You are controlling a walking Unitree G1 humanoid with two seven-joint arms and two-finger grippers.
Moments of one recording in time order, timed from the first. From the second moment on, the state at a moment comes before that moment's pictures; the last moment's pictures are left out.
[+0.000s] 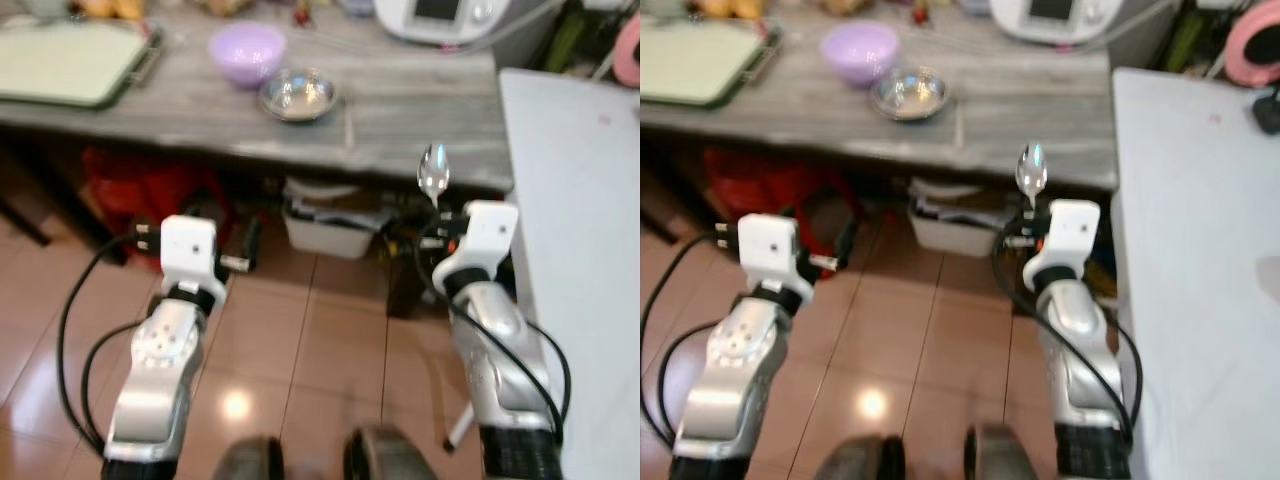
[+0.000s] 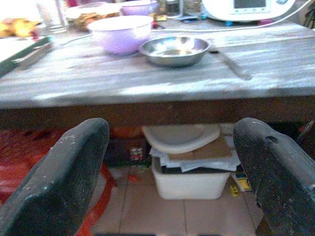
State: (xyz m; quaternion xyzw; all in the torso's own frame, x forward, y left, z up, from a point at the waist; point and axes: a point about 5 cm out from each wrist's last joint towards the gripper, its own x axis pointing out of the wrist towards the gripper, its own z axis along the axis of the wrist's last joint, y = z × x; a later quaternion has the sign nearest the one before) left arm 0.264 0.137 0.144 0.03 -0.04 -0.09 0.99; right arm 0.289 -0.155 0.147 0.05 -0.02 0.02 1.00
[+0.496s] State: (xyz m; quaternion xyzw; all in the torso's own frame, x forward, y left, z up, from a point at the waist) left arm 0.264 0.136 0.143 0.03 -0.04 -0.09 0.99; right arm 0.296 -0.157 0.154 0.04 -0.03 0.02 1.00
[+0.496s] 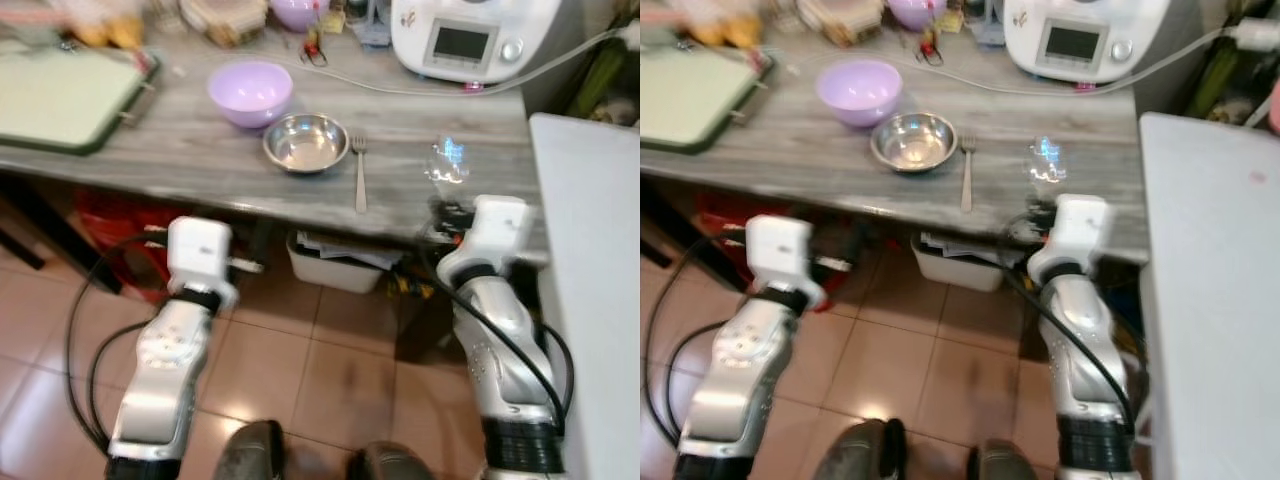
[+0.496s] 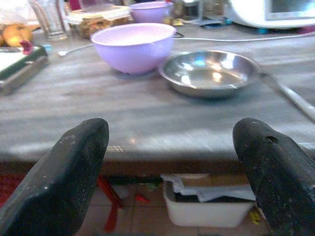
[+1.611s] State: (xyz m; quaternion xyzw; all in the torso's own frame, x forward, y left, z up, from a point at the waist) left arm 0.252 0.147 0.142 0.02 -0.03 -0.08 1.00; right arm 0.317 -0.142 0.126 0.14 0.07 -0.02 0.99
